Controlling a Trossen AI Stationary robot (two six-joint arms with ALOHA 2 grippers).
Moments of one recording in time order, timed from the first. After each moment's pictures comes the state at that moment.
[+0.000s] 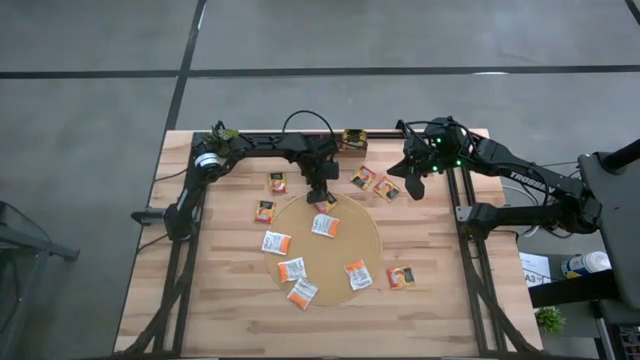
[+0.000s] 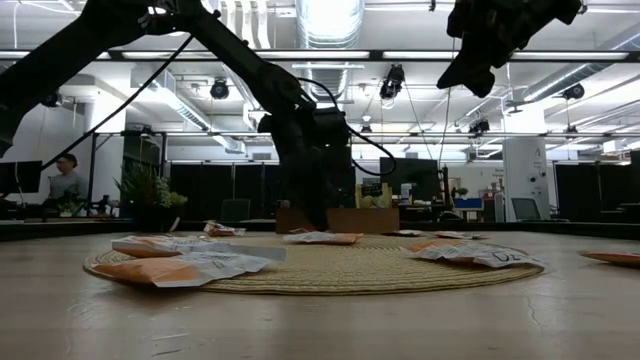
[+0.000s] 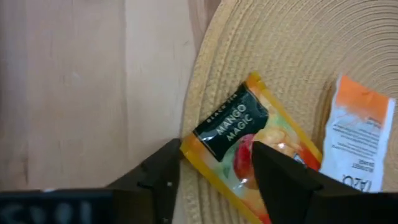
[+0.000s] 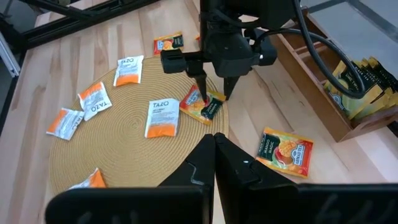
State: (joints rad) left arm 0.44 2.16 1.61 -0.72 0.41 0.38; right arm -0.53 1.00 0.92 -0.61 -0.37 0.02
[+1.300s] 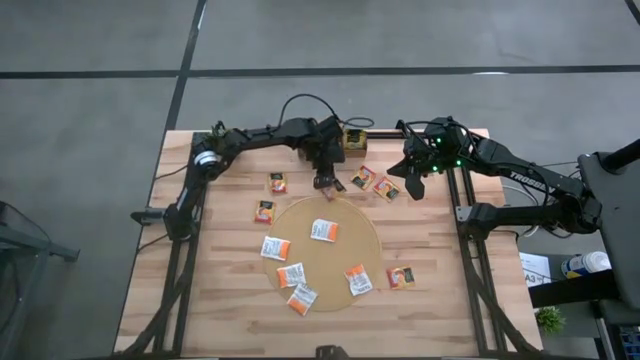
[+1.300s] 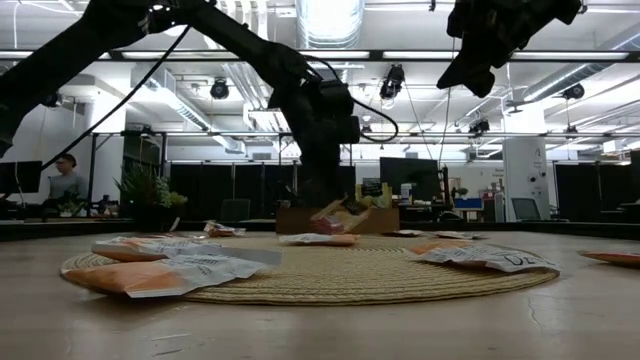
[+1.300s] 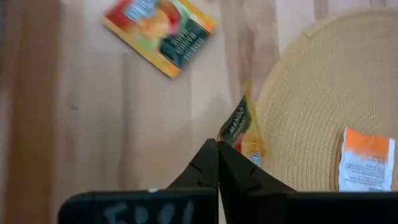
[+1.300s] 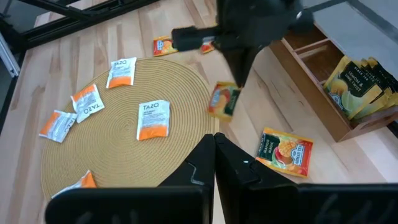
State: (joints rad) left arm 0.48 2.15 1.83 -0.83 0.36 0.39; right arm -0.53 1.00 0.92 -0.61 -0.37 0.02
